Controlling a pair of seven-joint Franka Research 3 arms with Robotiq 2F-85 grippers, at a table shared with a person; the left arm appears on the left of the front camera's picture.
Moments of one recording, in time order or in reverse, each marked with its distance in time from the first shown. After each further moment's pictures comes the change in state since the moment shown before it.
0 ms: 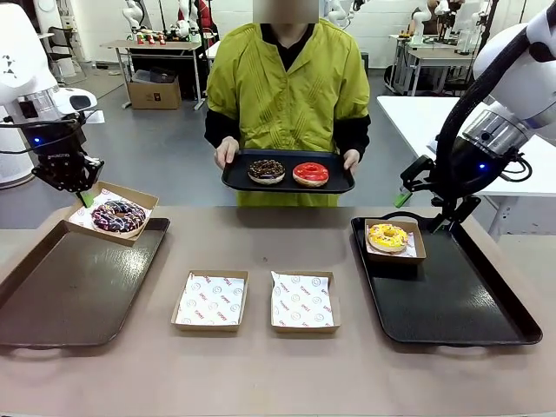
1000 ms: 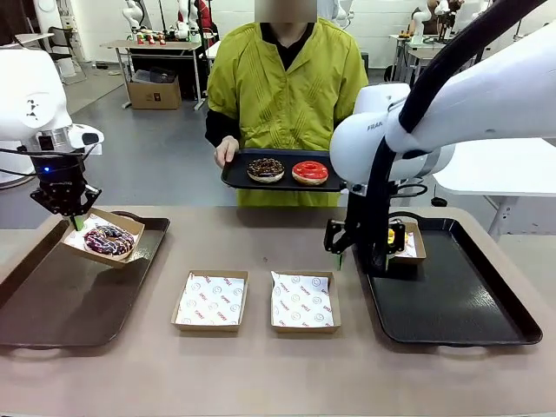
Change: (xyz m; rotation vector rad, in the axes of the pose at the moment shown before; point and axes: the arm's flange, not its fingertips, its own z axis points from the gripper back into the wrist) left arm 0.026 0.035 -0.070 0.139 0.072 0.105; right arm -0.021 0.111 -0.165 -0.594 -0.007 -0.001
